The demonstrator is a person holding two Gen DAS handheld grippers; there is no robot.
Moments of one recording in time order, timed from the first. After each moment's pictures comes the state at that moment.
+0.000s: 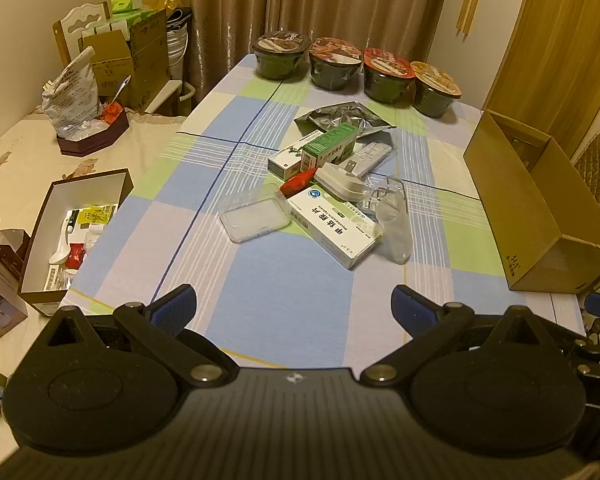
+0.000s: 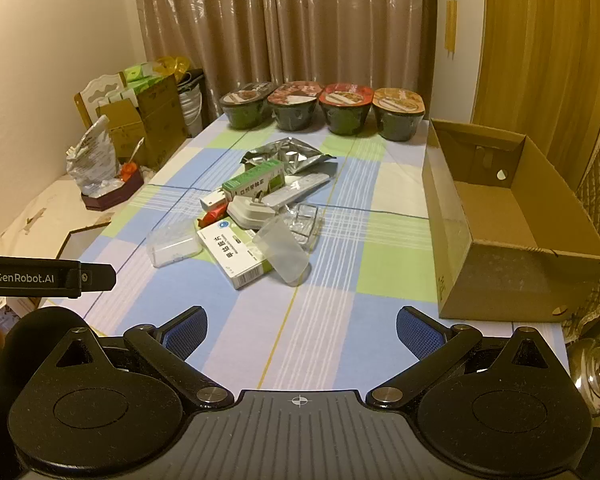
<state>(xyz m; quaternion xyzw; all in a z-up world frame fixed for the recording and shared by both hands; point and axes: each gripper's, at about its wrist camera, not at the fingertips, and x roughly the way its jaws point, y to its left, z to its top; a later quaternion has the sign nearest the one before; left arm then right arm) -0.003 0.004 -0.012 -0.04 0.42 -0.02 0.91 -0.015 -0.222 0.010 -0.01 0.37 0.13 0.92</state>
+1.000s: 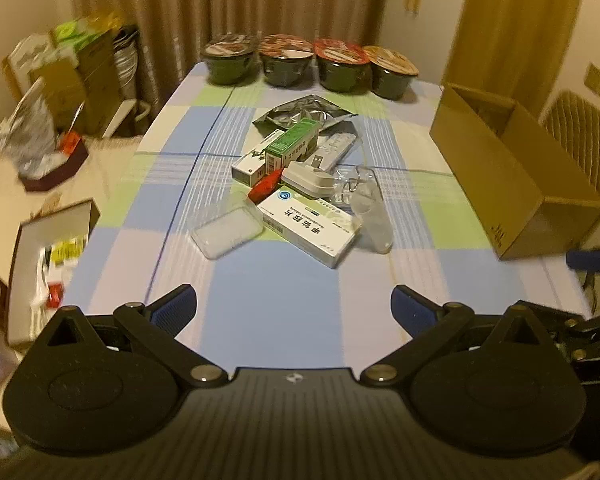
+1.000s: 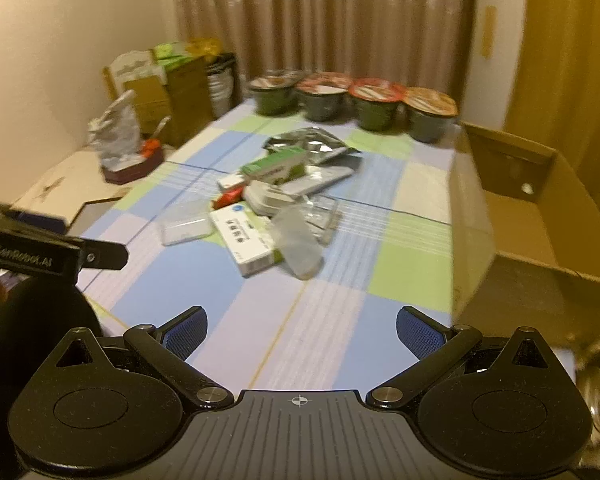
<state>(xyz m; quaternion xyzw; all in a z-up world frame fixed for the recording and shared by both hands) 0.020 0.007 -0.021 0.03 0.41 -0.10 0.90 0.000 -0.221 -0.005 -0.05 0.37 0.18 0.91</state>
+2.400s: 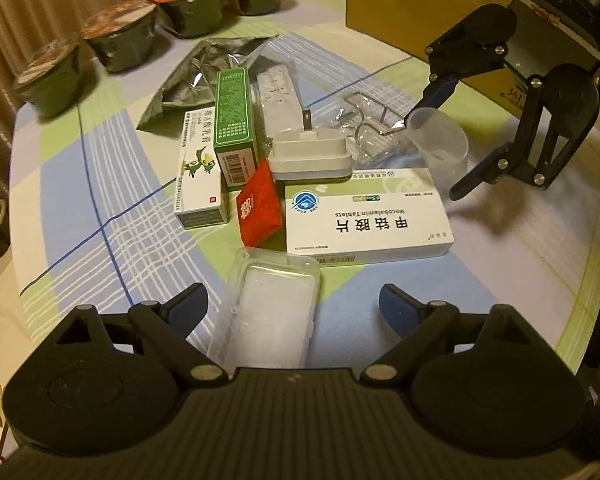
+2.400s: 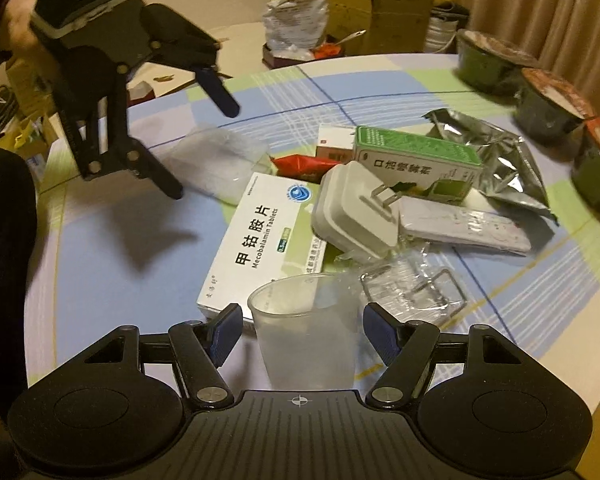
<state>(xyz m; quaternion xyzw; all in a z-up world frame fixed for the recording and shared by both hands) 0.223 0.041 -0.129 0.23 0.44 -0.37 0.79 0.222 -0.157 -0.118 -0.25 0.41 0.47 0.74</state>
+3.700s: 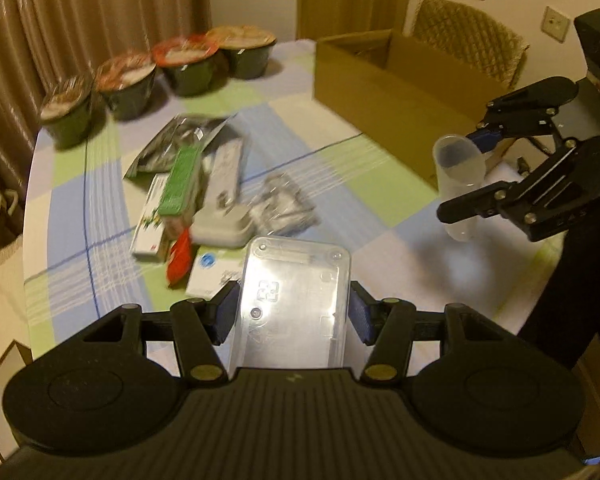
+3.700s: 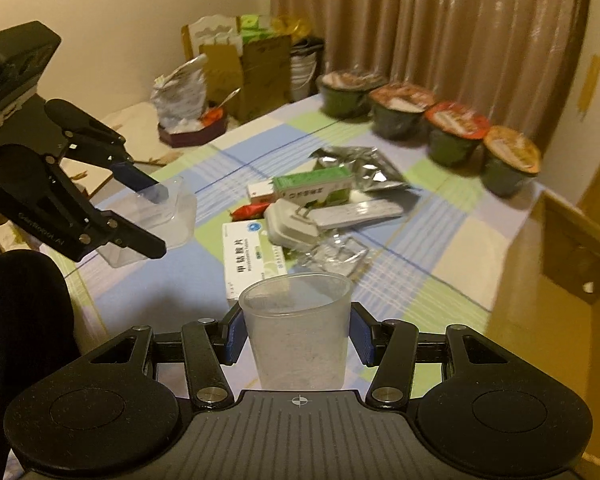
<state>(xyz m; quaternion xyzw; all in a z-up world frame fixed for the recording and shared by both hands) 0.114 -0.022 -0.028 0.16 0.40 -0.34 0.83 0.101 -0.229 -0.006 -0.14 0.37 0.30 0.87</state>
